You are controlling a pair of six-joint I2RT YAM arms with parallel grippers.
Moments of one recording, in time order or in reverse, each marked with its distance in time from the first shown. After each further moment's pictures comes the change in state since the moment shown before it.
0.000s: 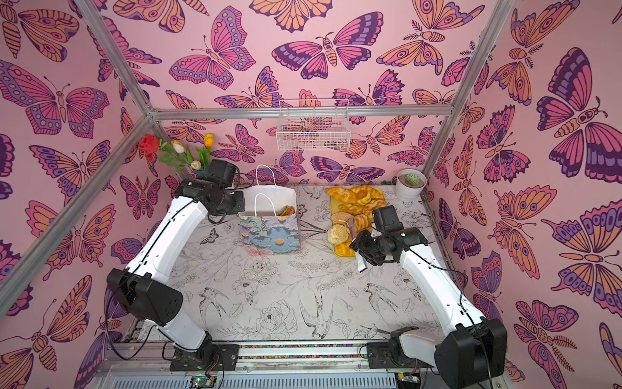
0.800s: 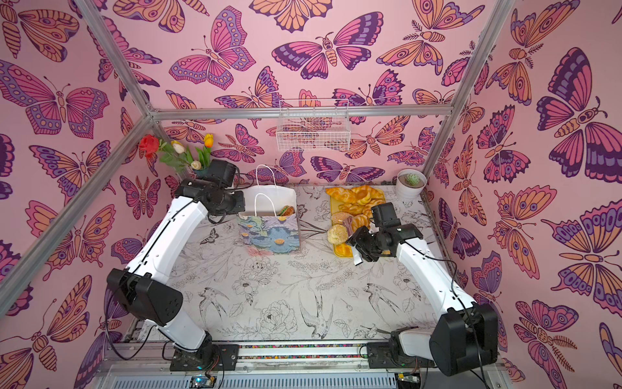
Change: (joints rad) left arm 0.000 0.000 0.000 0.000 -0.001 0.000; right arm -0.023 0.065 0.000 0.077 -0.083 0.086
